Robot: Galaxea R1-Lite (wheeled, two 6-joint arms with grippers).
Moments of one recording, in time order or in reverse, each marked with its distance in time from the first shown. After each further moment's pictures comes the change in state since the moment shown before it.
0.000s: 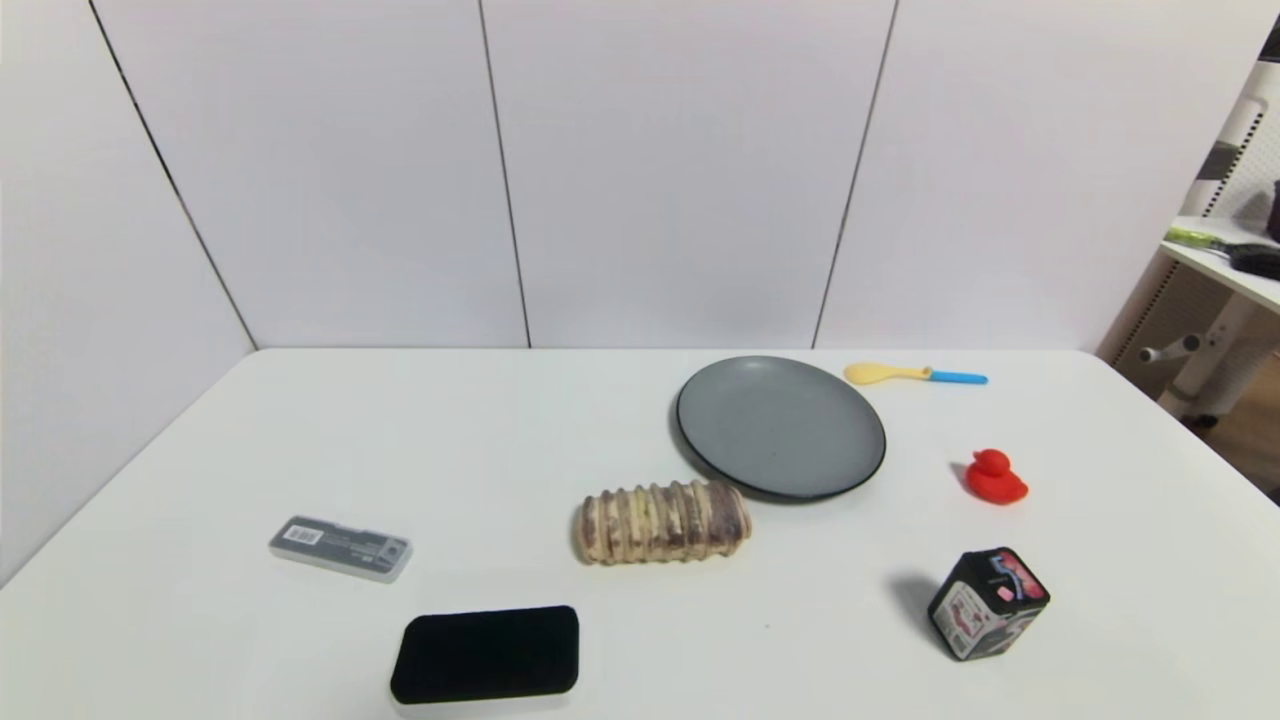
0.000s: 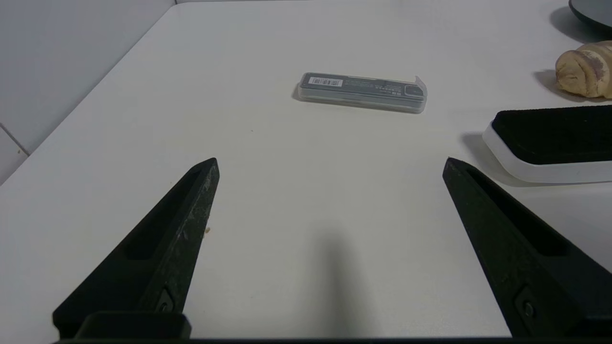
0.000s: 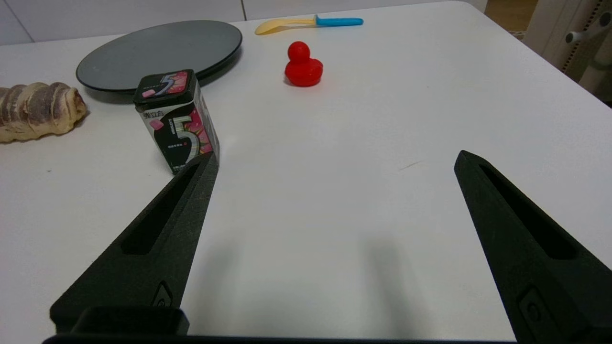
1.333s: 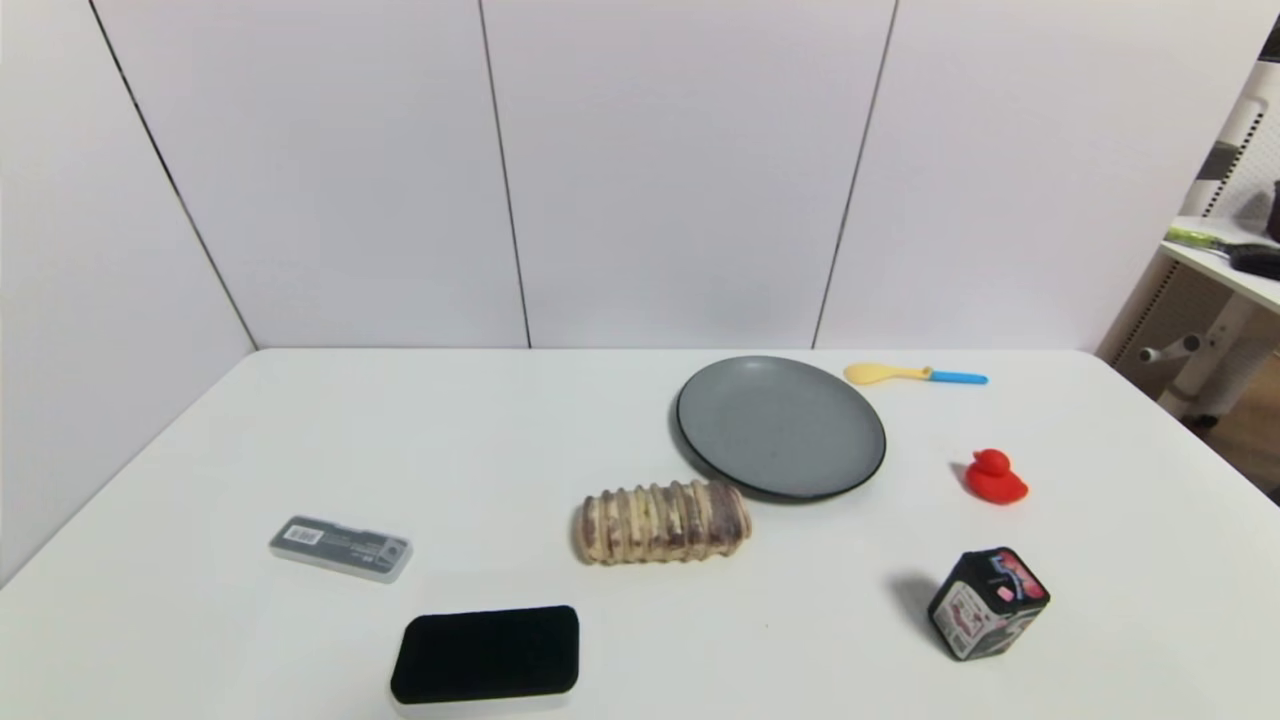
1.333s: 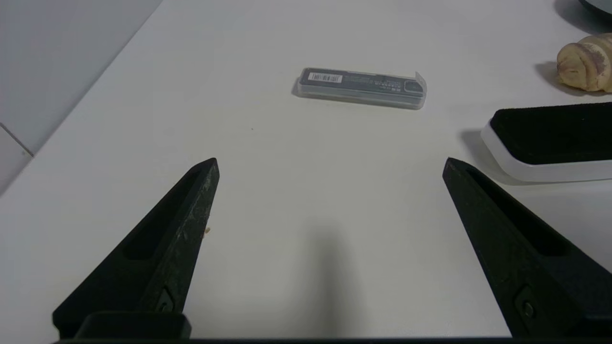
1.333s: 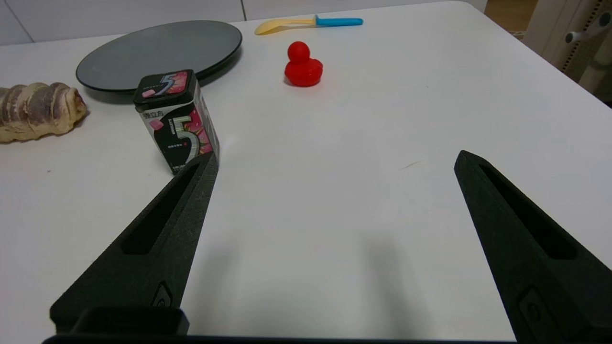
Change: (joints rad) left arm -0.001 0.099 -0.081 0.046 -0.003 0.015; right arm 0.000 0.000 0.000 0.000 0.000 0.000
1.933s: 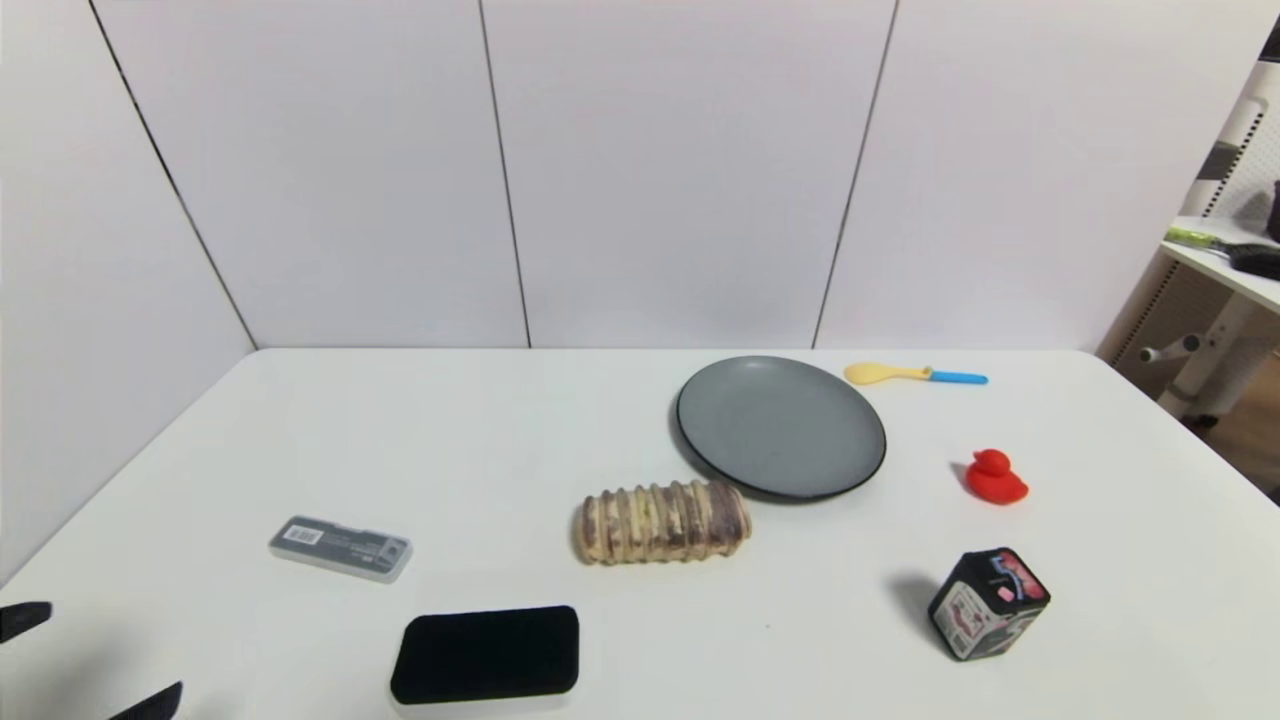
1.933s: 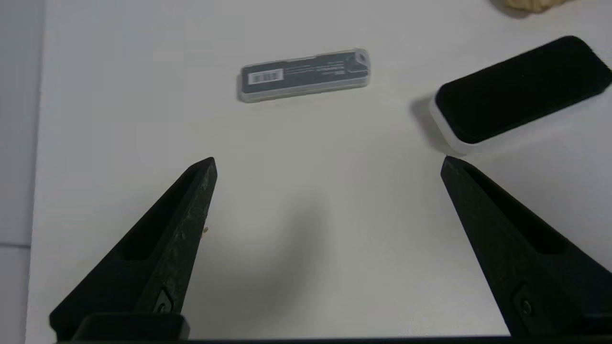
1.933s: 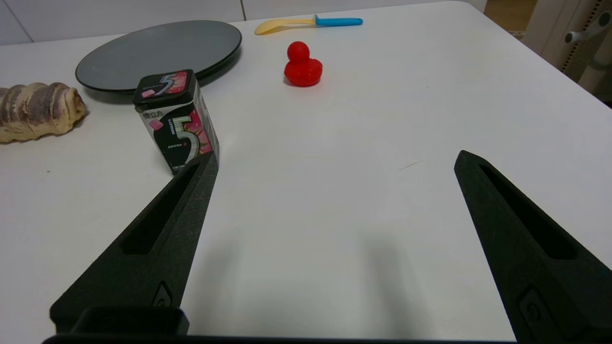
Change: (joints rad) left arm -0.190 0.567 -0.458 0.259 -0.017 0.165; right arm 0.000 0.000 0.000 0.000 -0.001 0.000
